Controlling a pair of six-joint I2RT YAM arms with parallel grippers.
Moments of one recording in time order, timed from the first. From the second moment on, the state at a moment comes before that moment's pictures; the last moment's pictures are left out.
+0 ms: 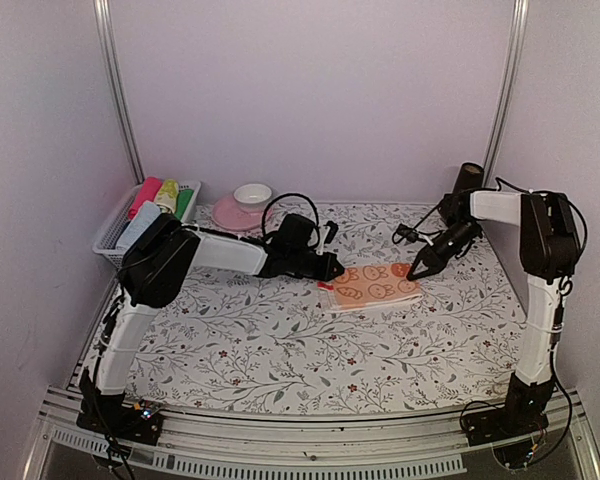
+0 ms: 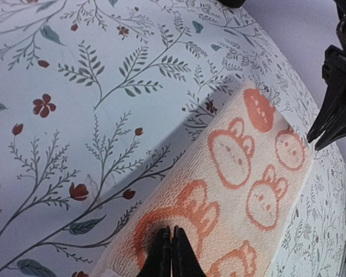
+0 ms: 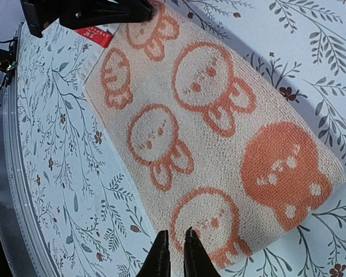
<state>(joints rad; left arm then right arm) -0.76 2.39 1.68 0.12 0.30 -0.40 0.14 2.11 1.59 -1.05 -0.70 -0.78</state>
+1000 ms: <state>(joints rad) -0.75 2.43 1.71 0.09 0.28 -0.36 0.12 2.14 1.54 -1.05 -0.65 -0.82</state>
